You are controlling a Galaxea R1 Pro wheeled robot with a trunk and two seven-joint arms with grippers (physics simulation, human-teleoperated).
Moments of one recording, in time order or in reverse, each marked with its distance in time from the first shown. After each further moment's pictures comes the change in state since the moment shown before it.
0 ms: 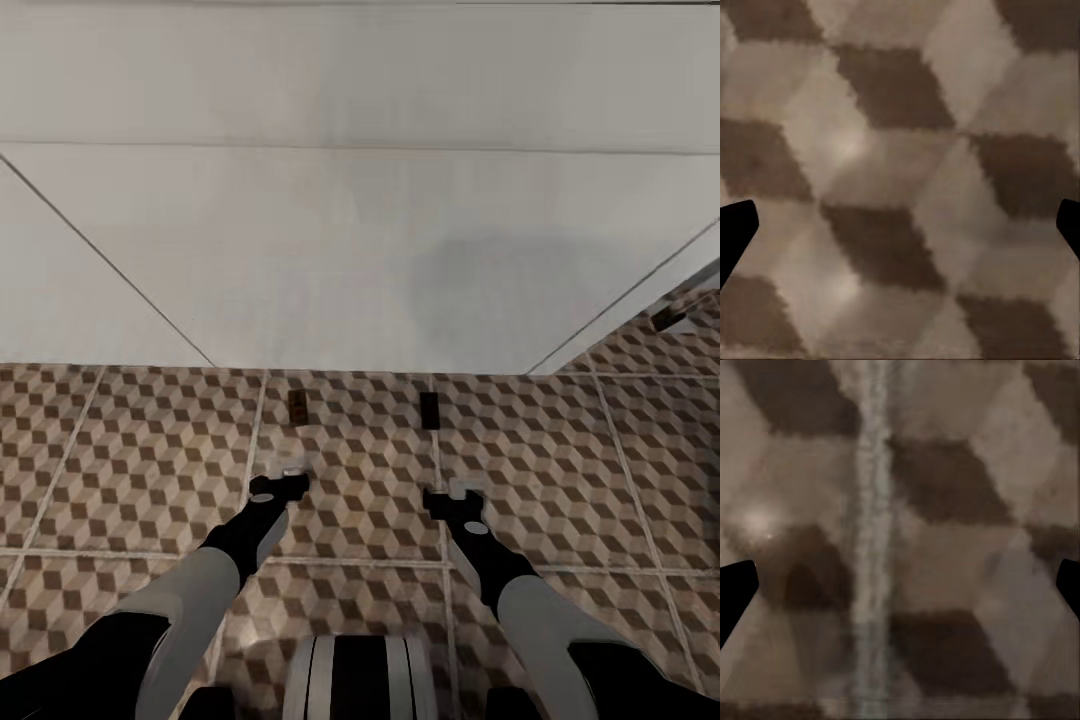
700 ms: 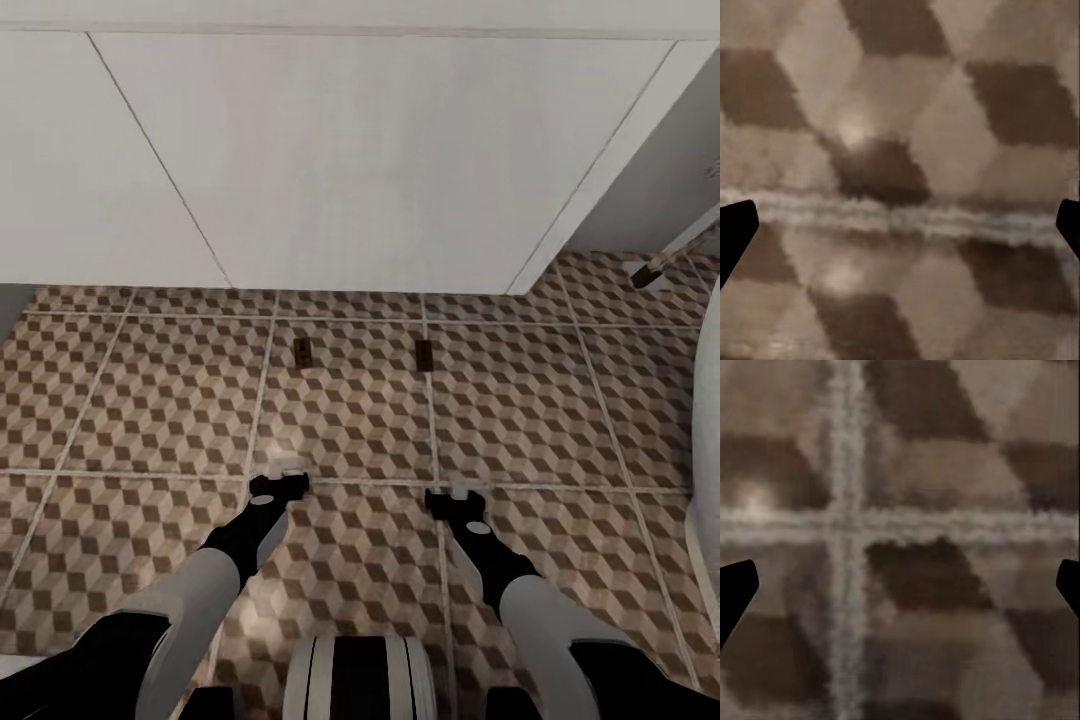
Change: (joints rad) left arm 0.001 0.000 0.000 0.009 0.006 -0.031 0.002; right arm 0.000 -0.006 -0.004 0.000 -0.005 0.004 0.003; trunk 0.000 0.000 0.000
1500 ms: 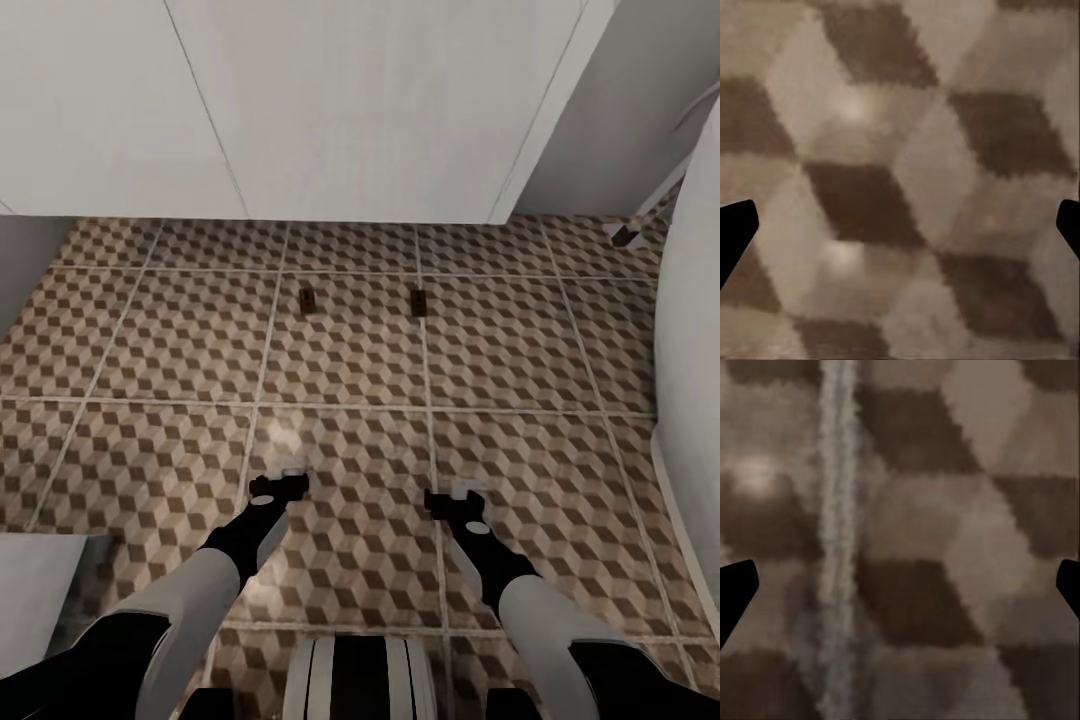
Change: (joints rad) left arm 0.000 0.000 0.001 0.002 0.001 -0.001 -0.001; right arm 0.000 0.002 0.001 0.000 0.000 0.001 0.000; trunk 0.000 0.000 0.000
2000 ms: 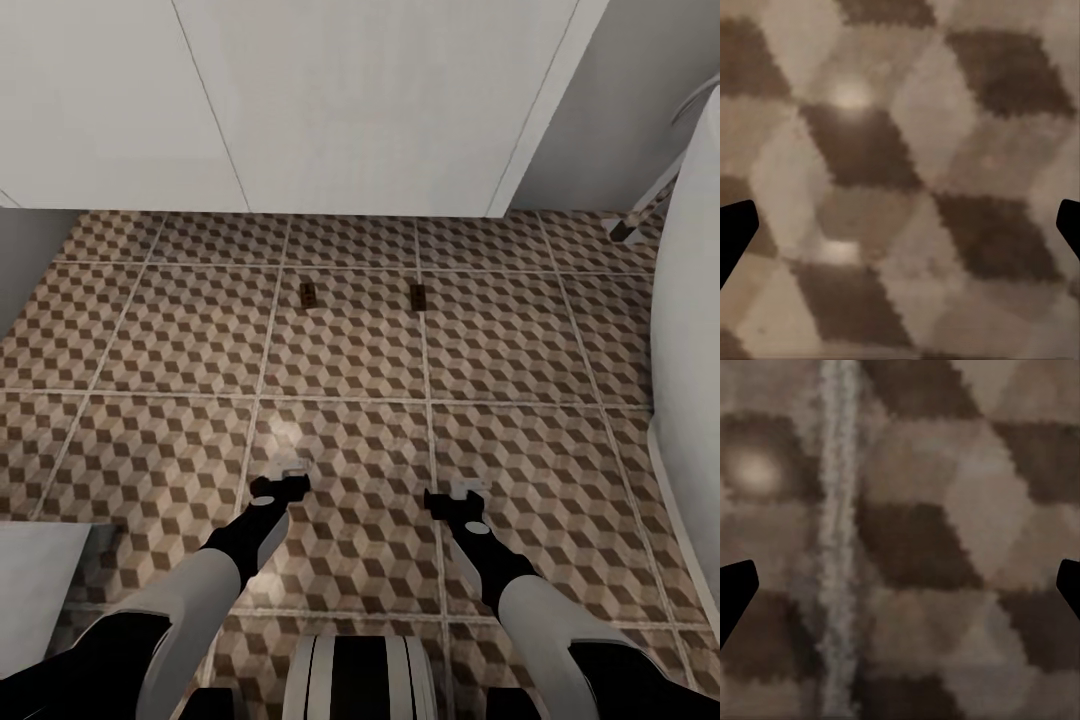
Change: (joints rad) left arm 0.000 -0.002 -0.001 0.005 0.001 0.001 -0.002; right arm 0.000 0.001 0.000 0.000 0.001 0.000 -0.001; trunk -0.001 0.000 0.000
